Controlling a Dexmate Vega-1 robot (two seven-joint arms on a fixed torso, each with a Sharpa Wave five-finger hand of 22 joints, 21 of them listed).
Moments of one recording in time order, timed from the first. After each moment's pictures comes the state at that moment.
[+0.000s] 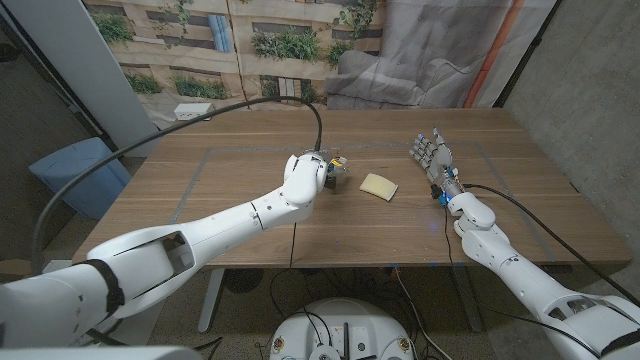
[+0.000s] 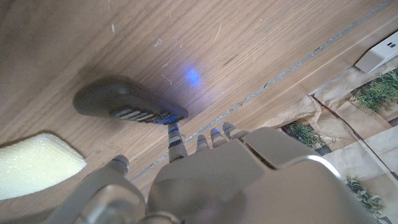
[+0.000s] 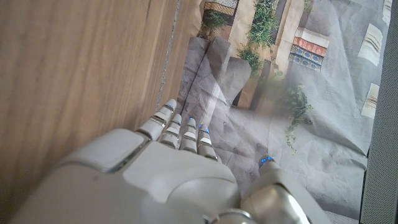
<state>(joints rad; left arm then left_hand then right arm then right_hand) 0.41 0.45 1.12 -1.66 1.05 0.82 -0.65 -0.03 0.06 0.36 0.20 0.18 0.24 -0.15 0.17 0.17 -0.17 0.00 0.19 0.17 -0.17 0.02 0.19 0.18 -0.17 -0.03 0.20 0.18 -0.81 -0.44 -0.37 -1.06 0.67 0.48 0.17 0.01 0.06 0.28 0.11 0.23 0.10 0.01 0.18 0.17 0.11 0.03 0.19 0.19 0.03 0.02 0.20 0.30 0.24 0.01 0.18 0.16</state>
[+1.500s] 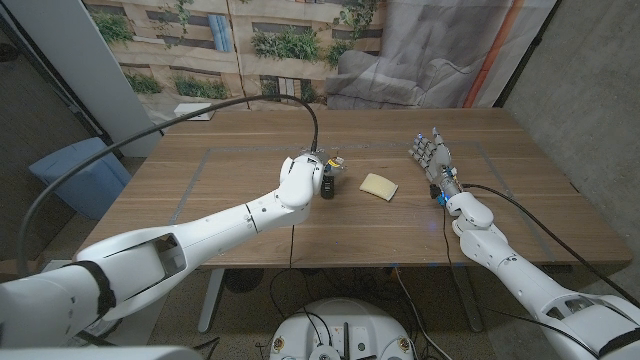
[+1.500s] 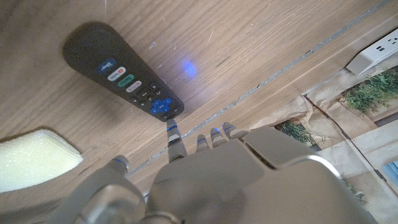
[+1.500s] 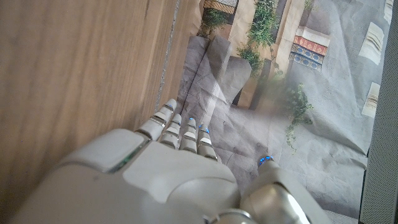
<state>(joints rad) 0.41 0.49 1.13 -1.73 1.04 0.87 -0.62 -0.03 0.06 0.34 0.20 0.19 0.23 -0.15 0.18 0.17 -0.17 0.00 0.20 0.17 -0.17 0.02 0.19 0.18 -0.17 -0.03 0.20 0.18 -0.80 -0.43 -0.37 -1.05 0.66 0.48 0.16 0.02 0.07 0.27 0.11 0.23 0.10 0.01 0.18 0.17 0.11 0.03 0.19 0.19 0.03 0.02 0.20 0.29 0.24 0.01 0.18 0.16</state>
